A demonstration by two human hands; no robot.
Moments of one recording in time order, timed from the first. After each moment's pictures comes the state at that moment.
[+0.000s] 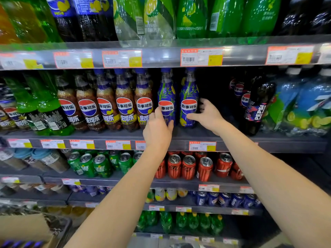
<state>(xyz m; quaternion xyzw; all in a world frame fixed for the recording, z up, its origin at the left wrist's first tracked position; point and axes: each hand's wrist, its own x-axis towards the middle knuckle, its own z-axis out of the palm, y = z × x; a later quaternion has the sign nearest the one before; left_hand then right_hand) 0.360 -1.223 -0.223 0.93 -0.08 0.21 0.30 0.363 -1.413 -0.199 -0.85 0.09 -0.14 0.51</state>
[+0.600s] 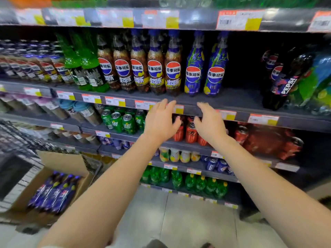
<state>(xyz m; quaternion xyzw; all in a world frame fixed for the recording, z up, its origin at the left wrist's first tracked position) 0.270 -1.132 -0.242 0.96 -0.17 0.15 0.14 0.249 -1.314 -0.248 -0.95 0.02 -0.14 0.29</state>
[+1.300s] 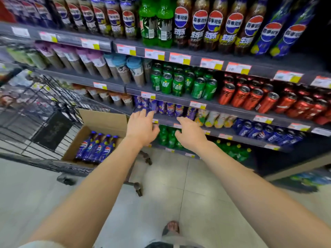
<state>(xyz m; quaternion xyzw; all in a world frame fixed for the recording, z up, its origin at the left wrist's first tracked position) 0.141 -0.786 -0.333 1.00 -0.08 -0.01 0.05 0.116 -0.983 -0.324 -0.97 -0.03 0.11 0.21</state>
